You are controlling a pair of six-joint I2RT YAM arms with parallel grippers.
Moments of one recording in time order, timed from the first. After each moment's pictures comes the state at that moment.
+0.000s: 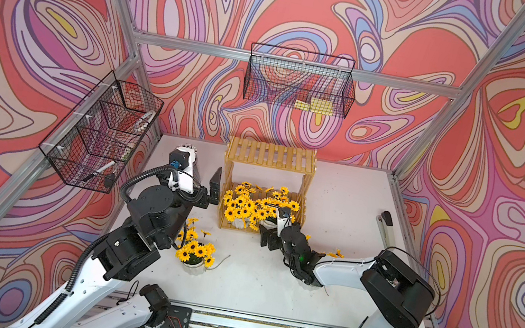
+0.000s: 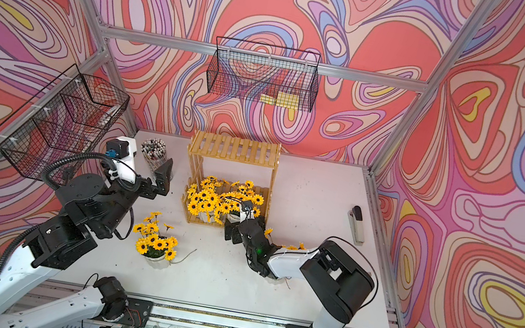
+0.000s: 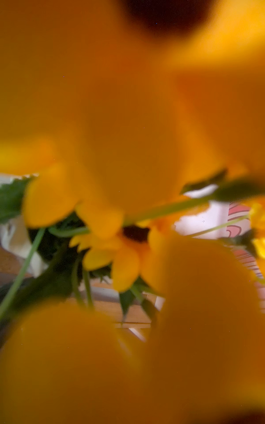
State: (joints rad) left arm -0.65 0.73 1.02 -0.28 -0.54 -0.06; right arm 0.86 1.71 0.67 0.59 0.35 0.24
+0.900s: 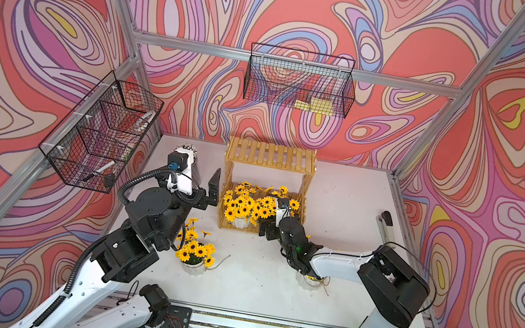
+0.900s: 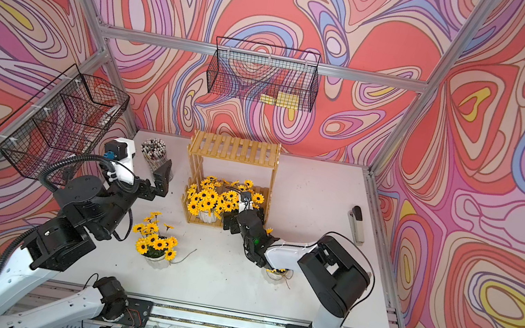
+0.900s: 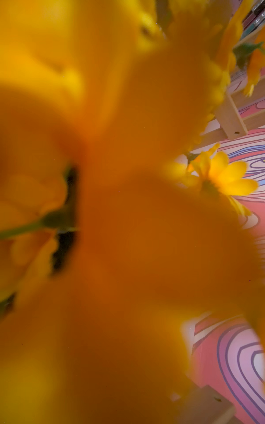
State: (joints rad) left arm -0.65 0.72 1.01 -0.28 -0.54 -0.06; right arm 0.83 1.76 0.78 0.57 0.36 0.23
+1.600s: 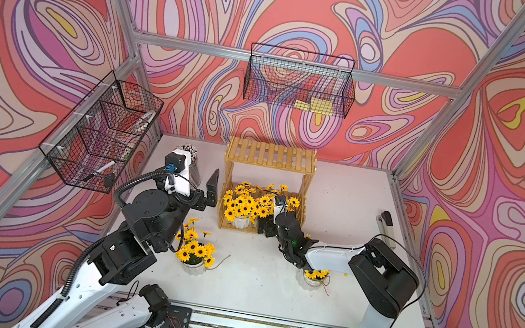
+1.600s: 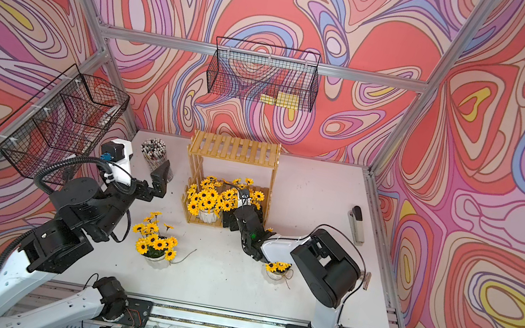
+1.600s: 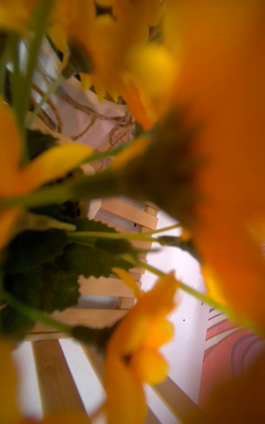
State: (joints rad) left arm -0.65 0.70 1.00 -0.28 -0.54 -0.05; right arm 0.81 1.84 0.85 0.52 0.34 0.23
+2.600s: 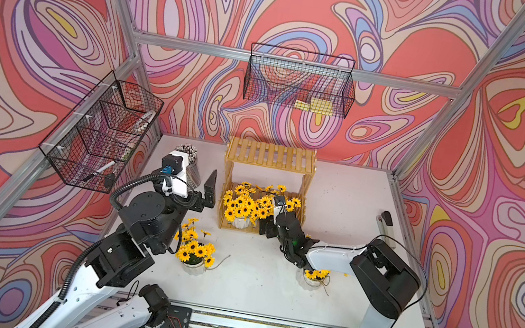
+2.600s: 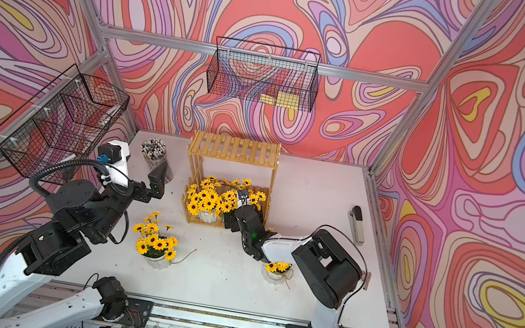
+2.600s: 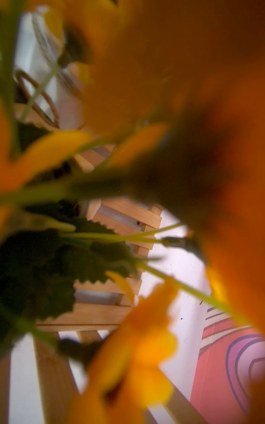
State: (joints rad) left arm -0.65 0.68 0.99 -0.28 -0.54 -0.04; right arm 0.80 1.82 0.84 0.50 0.34 0.17
